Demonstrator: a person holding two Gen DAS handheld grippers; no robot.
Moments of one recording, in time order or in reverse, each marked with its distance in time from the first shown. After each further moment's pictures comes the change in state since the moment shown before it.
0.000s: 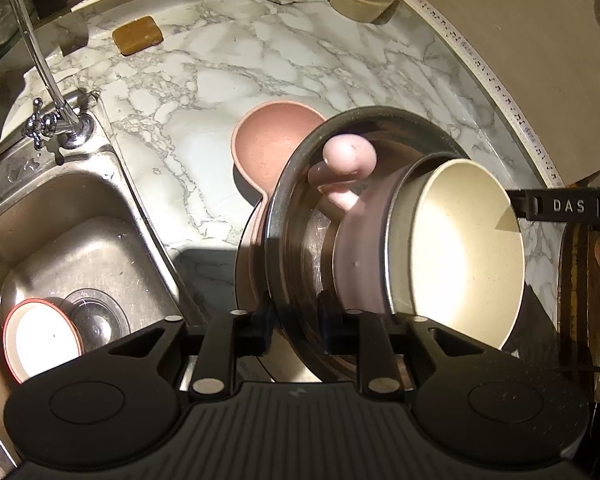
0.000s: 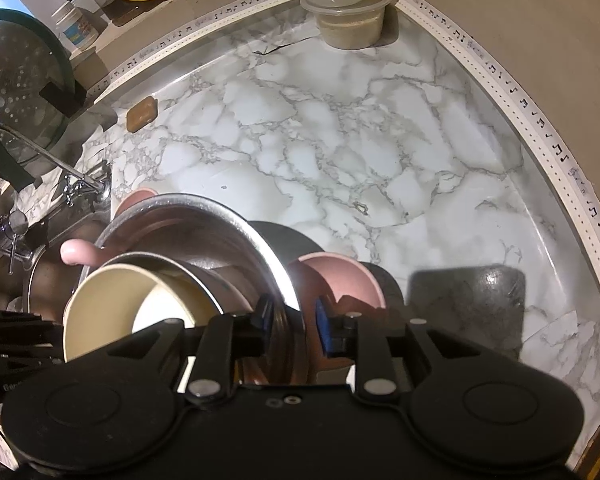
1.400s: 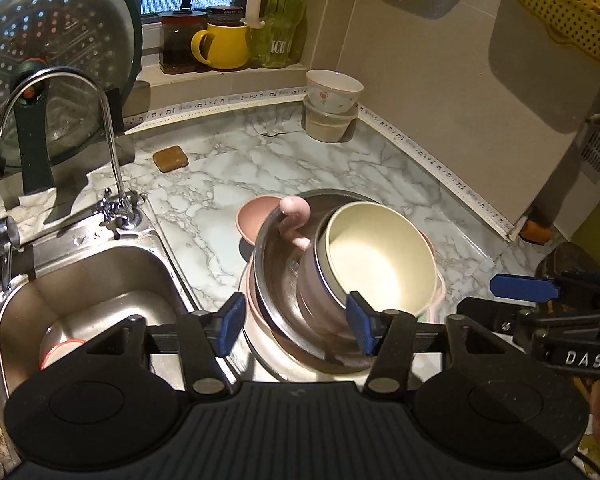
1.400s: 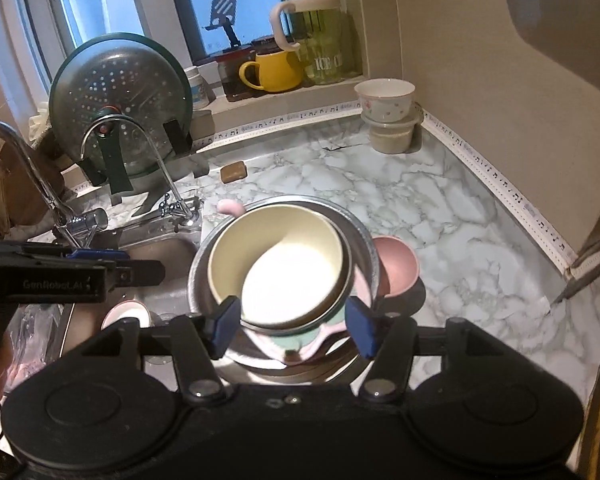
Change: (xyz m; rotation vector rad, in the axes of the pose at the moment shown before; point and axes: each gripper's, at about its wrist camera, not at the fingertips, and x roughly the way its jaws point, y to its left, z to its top) left arm -0.101 -0.042 -0.098 0.079 -0.436 0.053; right arm -0.100 0.071 -0.151 -0.148 -0.442 0.010
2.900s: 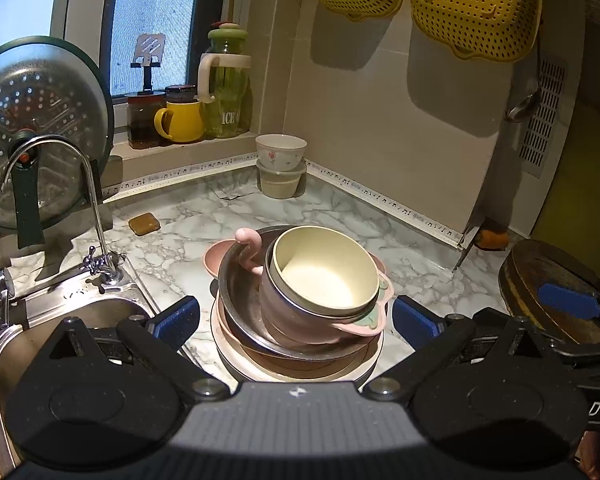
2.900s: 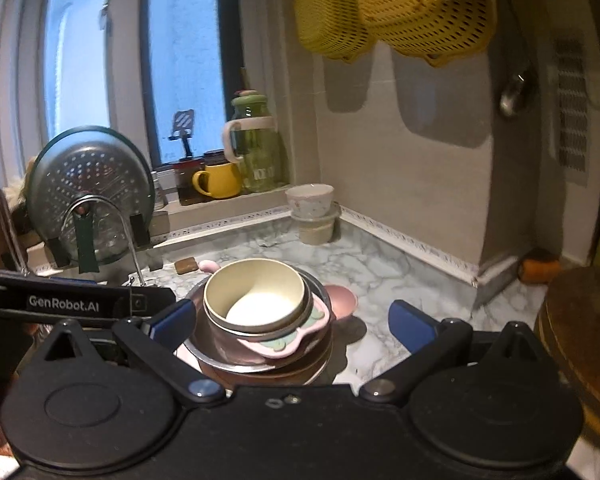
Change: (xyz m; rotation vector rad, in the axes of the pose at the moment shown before) left arm -0.046 -0.023 -0.053 0.150 -0.250 -0.066; right arm -0.073 0.051 -0.090 0.104 -0.407 -0.259
